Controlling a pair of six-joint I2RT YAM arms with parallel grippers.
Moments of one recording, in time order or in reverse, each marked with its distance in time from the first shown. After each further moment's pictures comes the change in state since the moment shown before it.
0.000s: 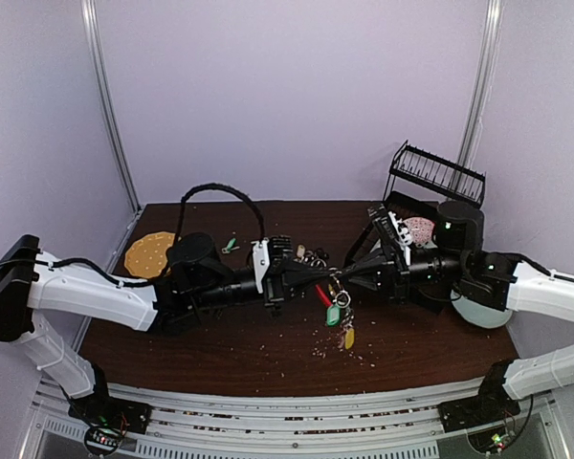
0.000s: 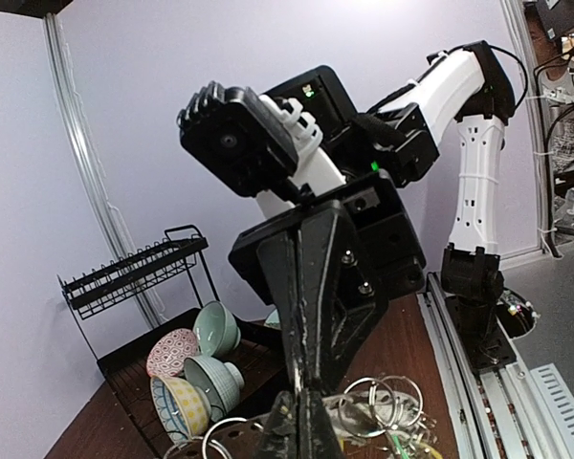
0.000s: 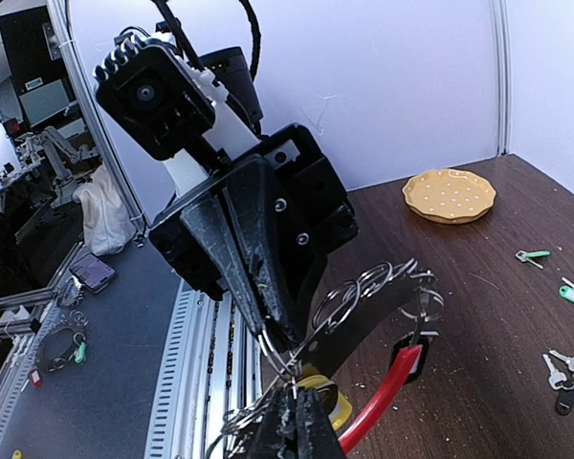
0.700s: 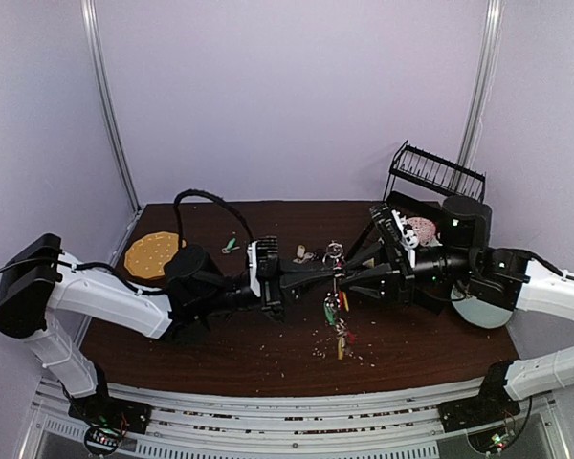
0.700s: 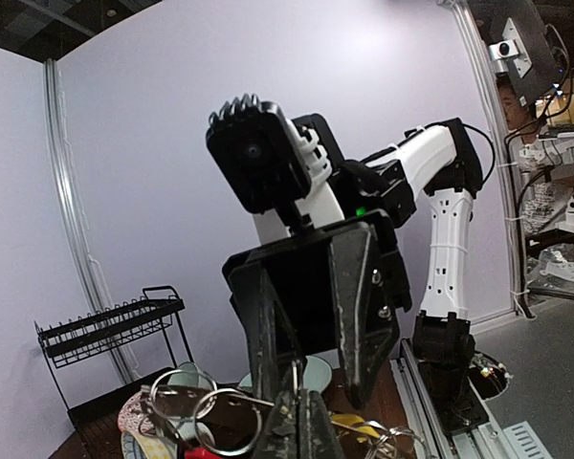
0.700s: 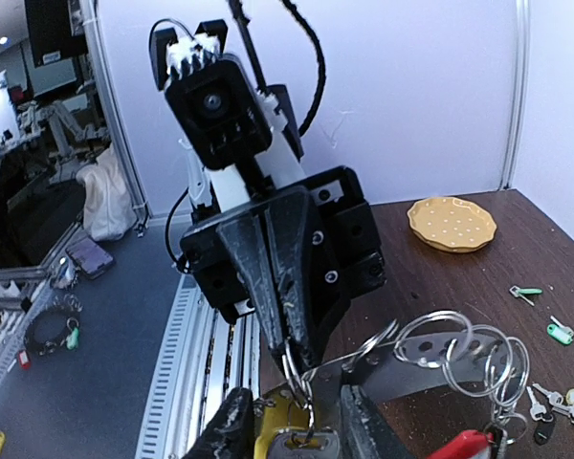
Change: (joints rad) left arm -0.015 0.095 -0.027 0.327 0.066 -0.122; right arm 0.076 -0.046 0.061 -0.095 0.051 -0.093
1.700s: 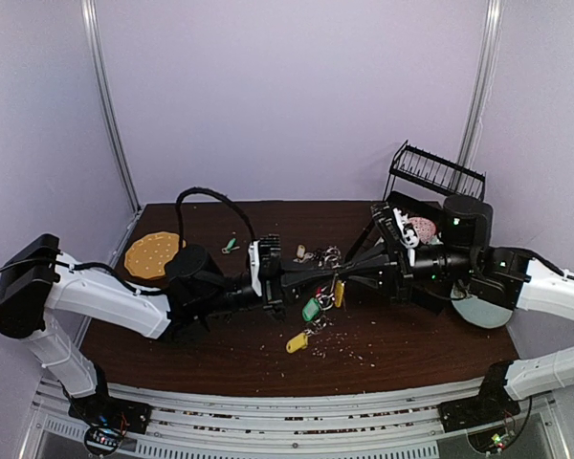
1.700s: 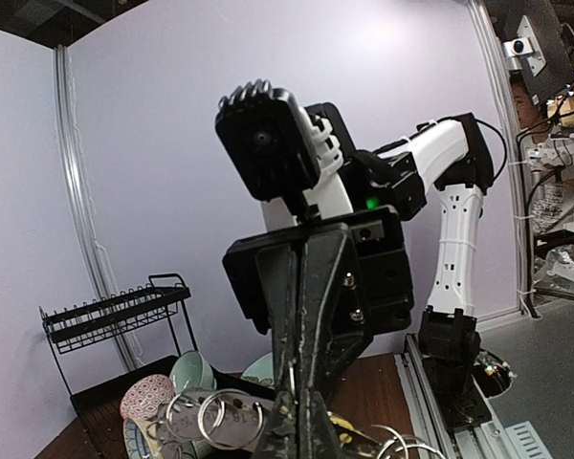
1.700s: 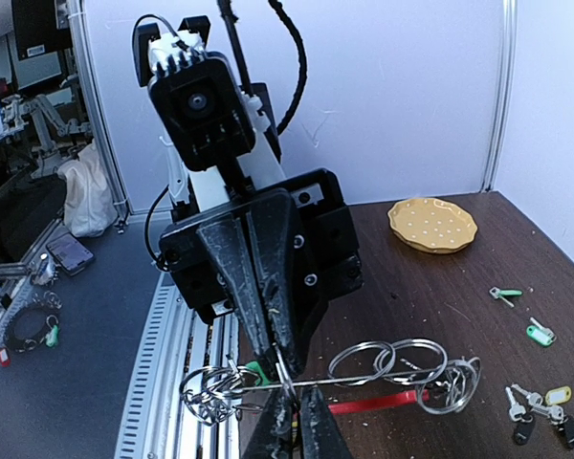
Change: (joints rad) left arm -0.002 -0.009 -0.002 -0.034 -0.037 -0.002; right arm 0.003 -0.002 0.005 -0.004 0.050 -0.050
